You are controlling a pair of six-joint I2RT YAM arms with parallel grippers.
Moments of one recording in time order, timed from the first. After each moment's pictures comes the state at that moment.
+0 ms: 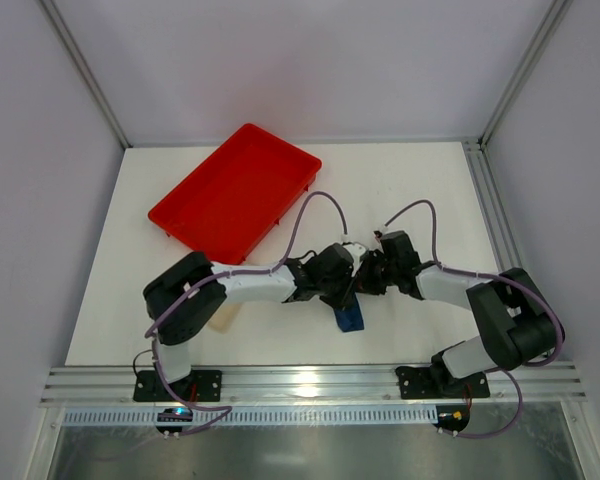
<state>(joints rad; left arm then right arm) -1.05 1.86 1.12 -0.10 0.07 -0.43 0.41 1.46 0.52 0.05 -0.36 0.73</state>
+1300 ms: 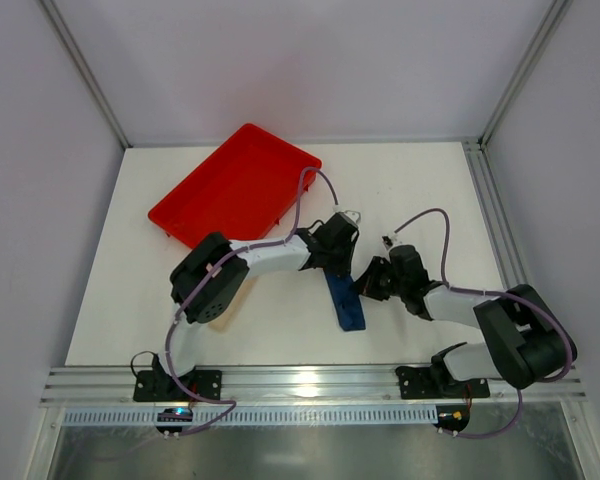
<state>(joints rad) -0.91 2.07 1.42 -0.26 0.01 -0.54 0.41 1.37 0.34 0.32 -0.31 0.73</state>
